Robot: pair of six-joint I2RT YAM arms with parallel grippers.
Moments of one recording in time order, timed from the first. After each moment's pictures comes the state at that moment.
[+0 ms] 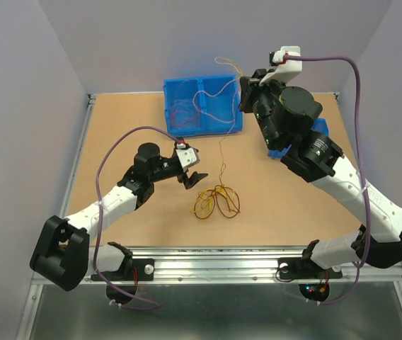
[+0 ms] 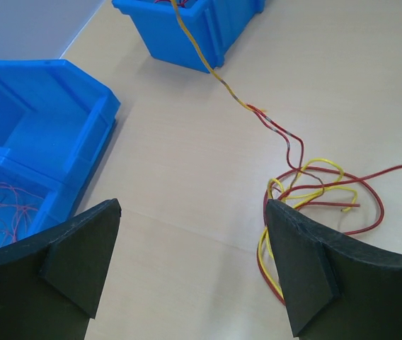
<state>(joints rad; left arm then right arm) -0.50 1.21 0.65 0.35 0.62 0.39 0.92 1.35 1.73 -0.23 0.70 0.11</state>
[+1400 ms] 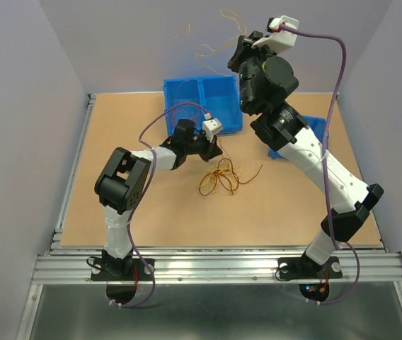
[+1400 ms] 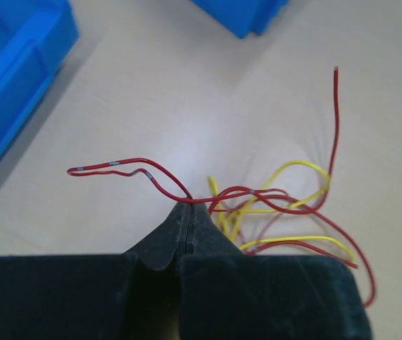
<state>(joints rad) -0.54 1.94 1.13 0.38 0.61 0.09 0.82 1.68 2.03 0.08 0.80 0.07</state>
